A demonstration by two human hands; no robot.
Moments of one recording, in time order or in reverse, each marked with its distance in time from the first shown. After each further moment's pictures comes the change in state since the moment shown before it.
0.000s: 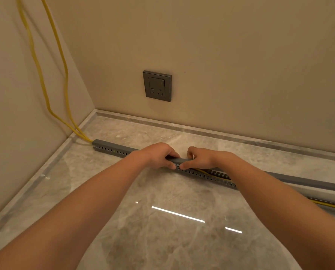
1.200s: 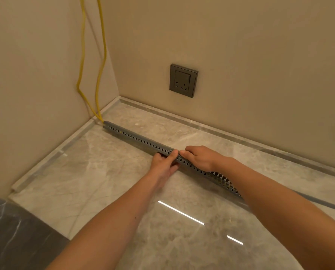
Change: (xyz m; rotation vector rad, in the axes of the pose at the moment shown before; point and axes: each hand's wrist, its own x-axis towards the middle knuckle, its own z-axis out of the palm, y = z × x) left_hand -0.018 0.003 0.088 -1.750 0.763 -0.327; right_hand 0.007 -0.029 0.023 -0.093 0.137 -0.255
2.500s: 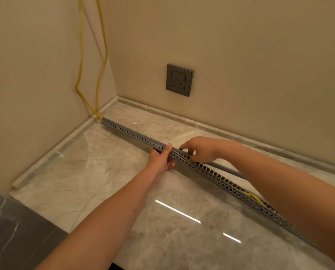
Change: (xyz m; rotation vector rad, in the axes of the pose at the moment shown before) left_hand -0.011 0.012 0.007 0.155 0.105 0.039; right_hand -0.019 -0.026 -0.040 -0.352 -0.187 -0.075
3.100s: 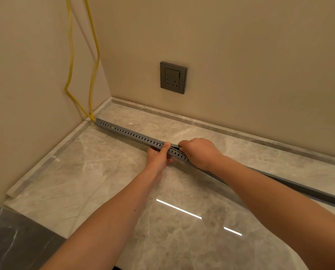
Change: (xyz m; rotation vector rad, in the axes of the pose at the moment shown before) left_hand 0.012 -0.007 0.003 -0.010 0.051 0.102; right_hand 0.007 -0.002 0.043 -0.200 0.481 0.056
